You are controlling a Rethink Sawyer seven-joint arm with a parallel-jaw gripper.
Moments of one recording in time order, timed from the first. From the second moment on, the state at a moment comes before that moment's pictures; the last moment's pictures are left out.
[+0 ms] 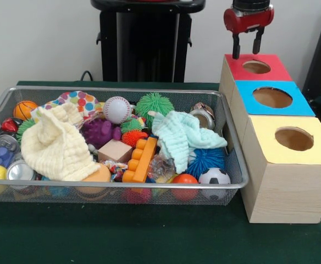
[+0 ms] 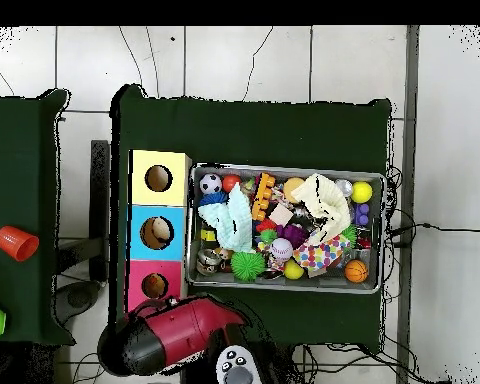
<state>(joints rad) -0.14 -0.90 0.28 2.21 -0.27 0.31 1.70</state>
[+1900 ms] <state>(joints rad) -0.29 -0.77 0.32 2.10 -0.19 0.54 1.70</state>
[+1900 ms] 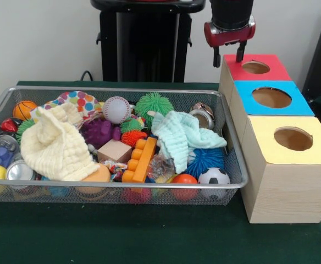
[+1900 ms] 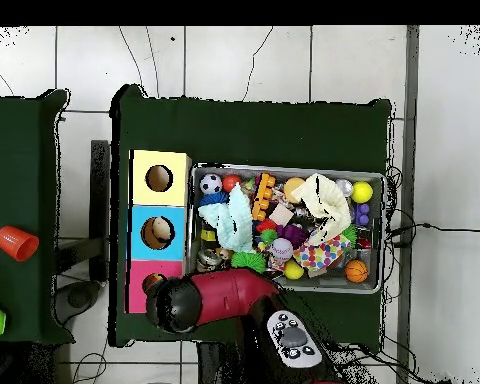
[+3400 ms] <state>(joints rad) -0.34 -0.85 0.33 1.83 -0.14 0.83 1.70</state>
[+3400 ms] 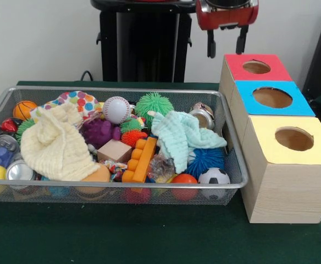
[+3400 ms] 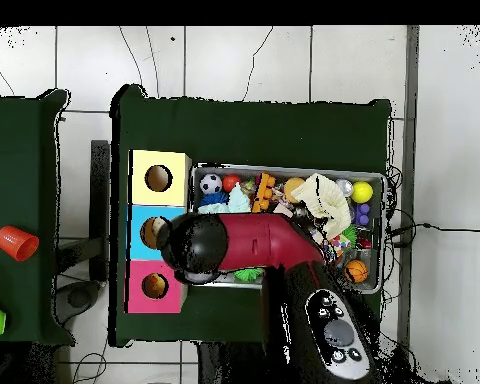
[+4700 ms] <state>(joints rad) -0.27 -0.66 0.26 1.62 -0.25 0.72 1.70</state>
